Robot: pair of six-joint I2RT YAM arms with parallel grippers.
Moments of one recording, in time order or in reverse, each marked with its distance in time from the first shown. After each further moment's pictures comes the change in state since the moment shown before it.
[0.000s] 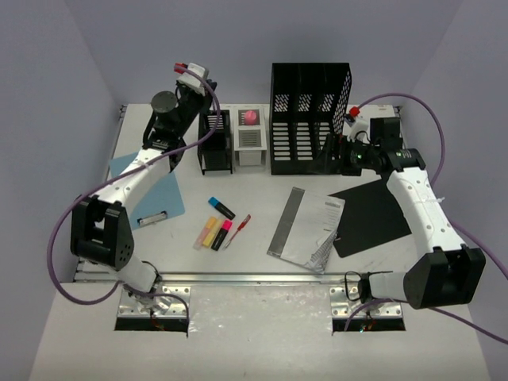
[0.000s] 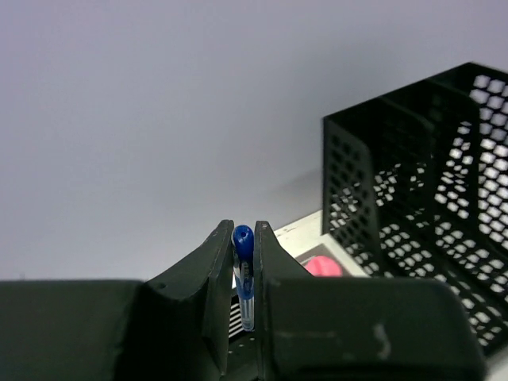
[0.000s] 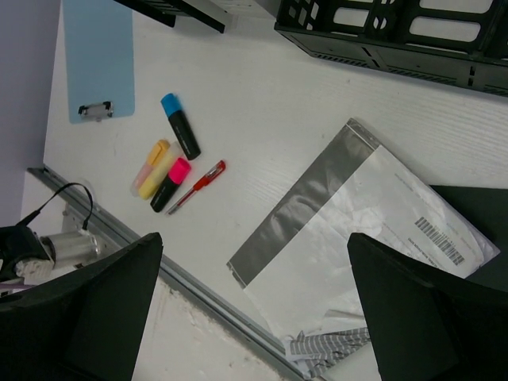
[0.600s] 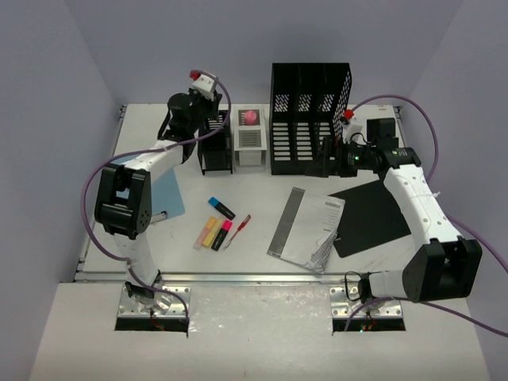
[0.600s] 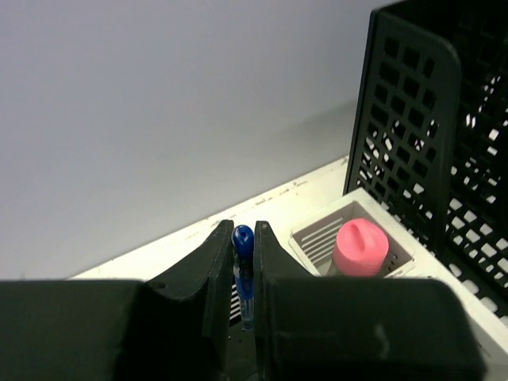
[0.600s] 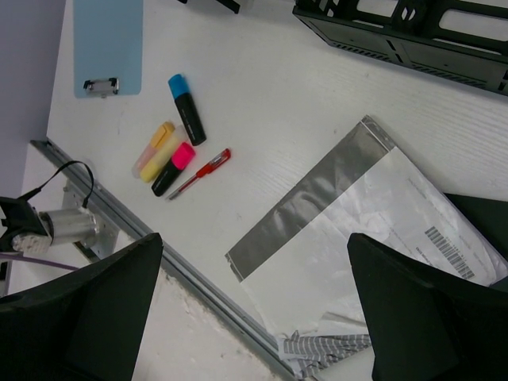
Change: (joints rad) left arm 0.056 0.317 0.098 0.086 0.037 0.001; right arm 0.000 0.038 -0.018 0.015 -0.072 -0.066
